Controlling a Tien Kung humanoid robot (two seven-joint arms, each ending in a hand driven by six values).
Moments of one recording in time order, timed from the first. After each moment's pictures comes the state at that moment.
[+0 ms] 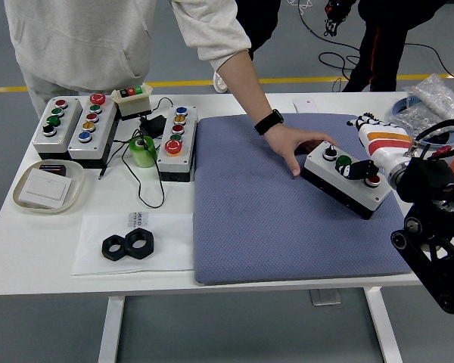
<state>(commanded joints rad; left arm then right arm) 0.02 0.14 -1.17 -0.18 1.41 -0.14 0.10 0.53 -0.22 1.05 1.31 -2.27 0.12 -0.45</state>
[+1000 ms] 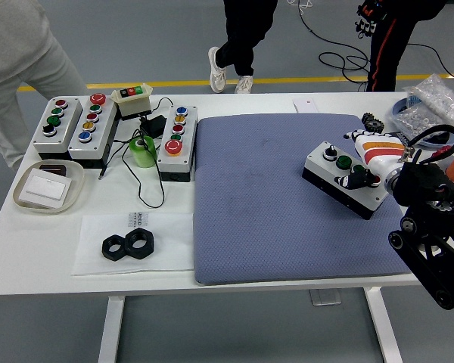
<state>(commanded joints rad) 0.01 0.14 -1.16 -0.18 1.41 -0.14 0.10 0.56 -0.22 1.03 1.21 -2.27 0.14 -0.41</state>
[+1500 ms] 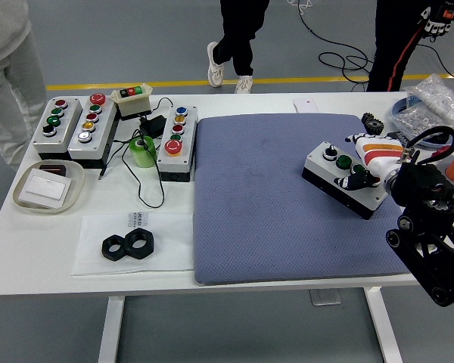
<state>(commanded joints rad) 0.01 0.14 -1.15 -0.18 1.39 -0.14 0.10 0.58 -0.21 1.01 1.16 -2.27 0.13 -0.42</state>
